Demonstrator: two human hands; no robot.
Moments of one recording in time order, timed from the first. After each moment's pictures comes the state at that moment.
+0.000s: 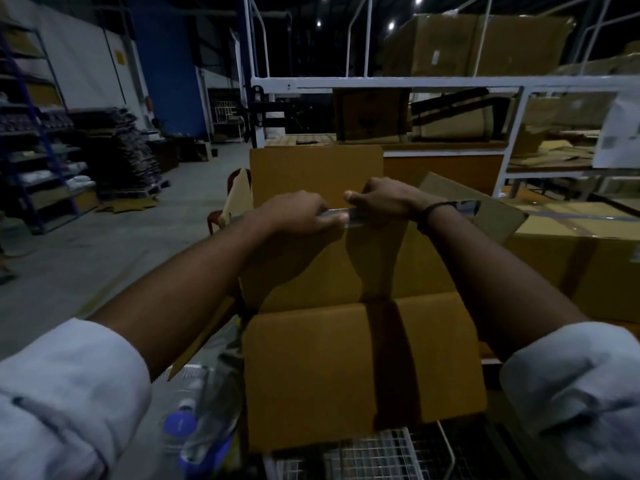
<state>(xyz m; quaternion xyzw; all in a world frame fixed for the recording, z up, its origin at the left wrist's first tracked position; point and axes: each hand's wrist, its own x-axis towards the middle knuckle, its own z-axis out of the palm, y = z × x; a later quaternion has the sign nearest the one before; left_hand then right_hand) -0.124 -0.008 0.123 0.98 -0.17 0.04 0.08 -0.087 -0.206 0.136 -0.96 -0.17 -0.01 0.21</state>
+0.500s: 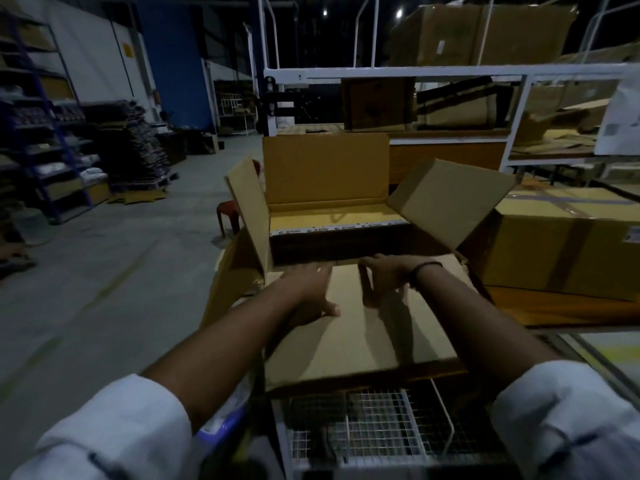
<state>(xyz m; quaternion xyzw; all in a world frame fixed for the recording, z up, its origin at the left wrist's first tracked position) -0.197 -0.019 -0.026 1.00 -0.06 -0.06 0.05 -0.145 -0.213 0.007 -0.96 -0.16 0.22 0.06</state>
